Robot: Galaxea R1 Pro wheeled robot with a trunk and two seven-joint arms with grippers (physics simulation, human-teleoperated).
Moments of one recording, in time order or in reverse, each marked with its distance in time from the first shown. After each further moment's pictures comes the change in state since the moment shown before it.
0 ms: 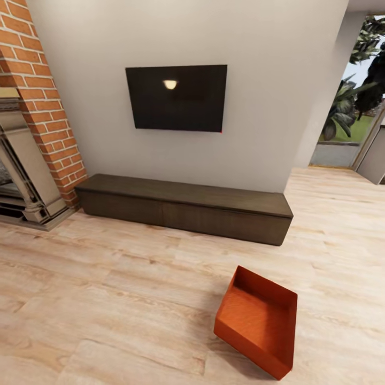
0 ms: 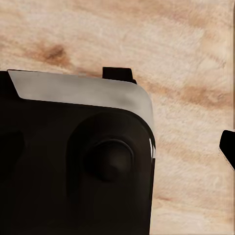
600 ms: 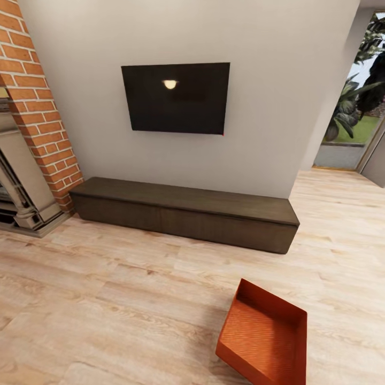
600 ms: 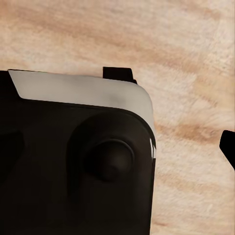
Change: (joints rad) left arm 0.000 0.000 0.000 0.001 0.001 -0.015 0.000; right arm 0.000 0.001 0.000 0.000 0.001 0.000 0.000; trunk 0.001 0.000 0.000
